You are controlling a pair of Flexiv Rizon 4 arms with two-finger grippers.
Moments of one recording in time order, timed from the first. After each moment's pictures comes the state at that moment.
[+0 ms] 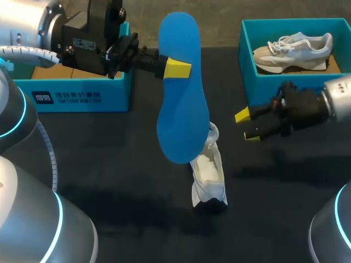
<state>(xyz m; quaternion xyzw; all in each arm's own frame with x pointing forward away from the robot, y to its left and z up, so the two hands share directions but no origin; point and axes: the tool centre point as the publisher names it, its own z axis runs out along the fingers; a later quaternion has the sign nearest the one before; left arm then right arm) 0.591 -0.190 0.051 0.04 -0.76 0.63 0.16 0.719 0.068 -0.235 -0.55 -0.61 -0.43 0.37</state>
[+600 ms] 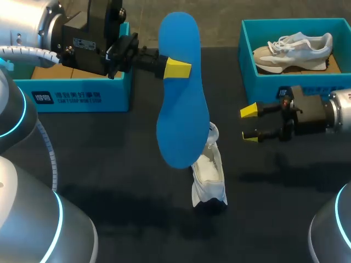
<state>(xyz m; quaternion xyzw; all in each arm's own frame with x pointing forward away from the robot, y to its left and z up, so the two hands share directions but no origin) 0.593 -0.190 0.050 0.04 -0.76 0.63 0.15 0.707 0.074 -0.213 -0.53 -0.56 -0.47 0.42</state>
